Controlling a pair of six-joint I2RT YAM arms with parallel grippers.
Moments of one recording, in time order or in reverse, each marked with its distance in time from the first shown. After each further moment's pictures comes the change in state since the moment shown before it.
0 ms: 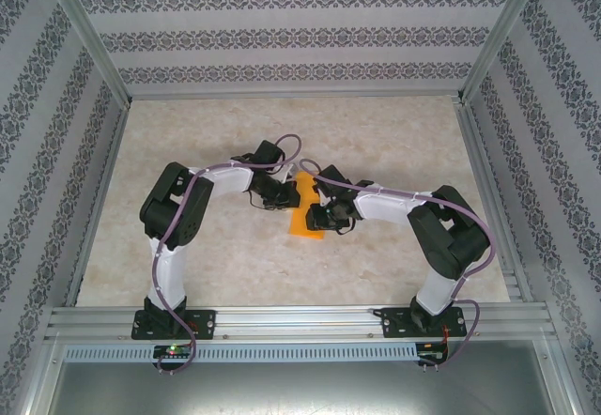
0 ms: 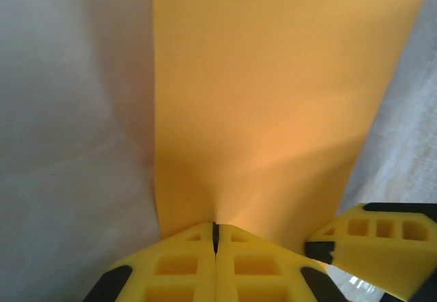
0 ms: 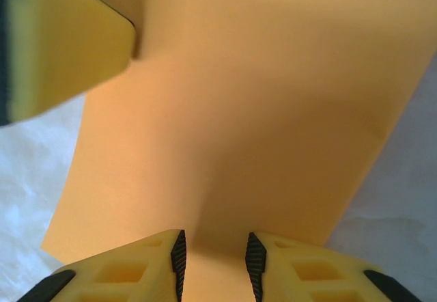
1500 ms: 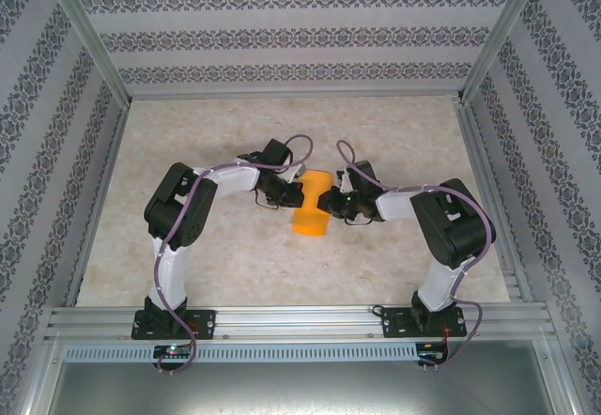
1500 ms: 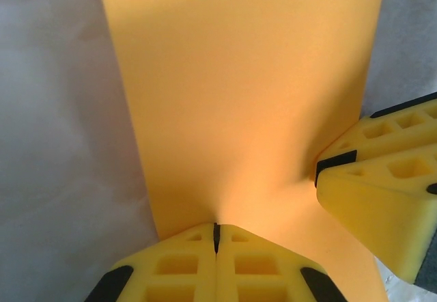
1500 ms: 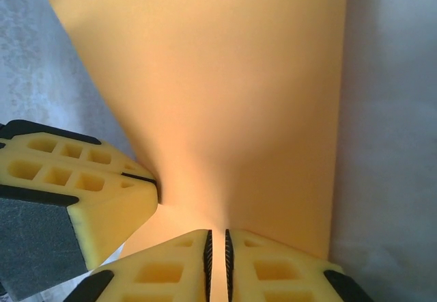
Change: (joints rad) left arm -0.036 0.016 0.056 -0.047 -0.113 0.148; right arm -0.240 0.041 -0.196 0.544 -0.284 0.224
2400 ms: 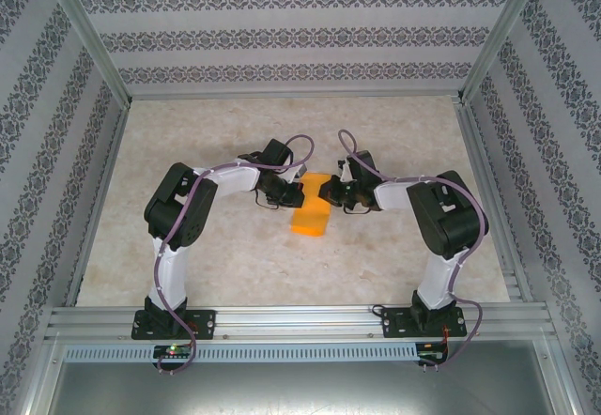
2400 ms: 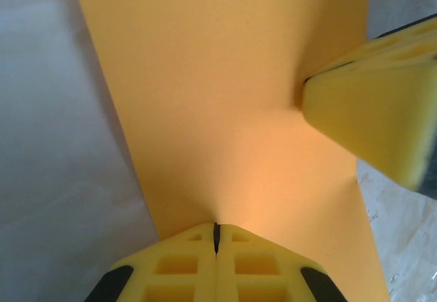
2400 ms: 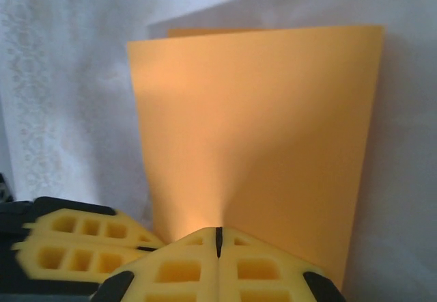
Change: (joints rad) left arm -0.001 0.000 0.001 -0.001 -0.005 0.018; right arm -0.036 0.081 0.114 -0.024 0.004 0.003
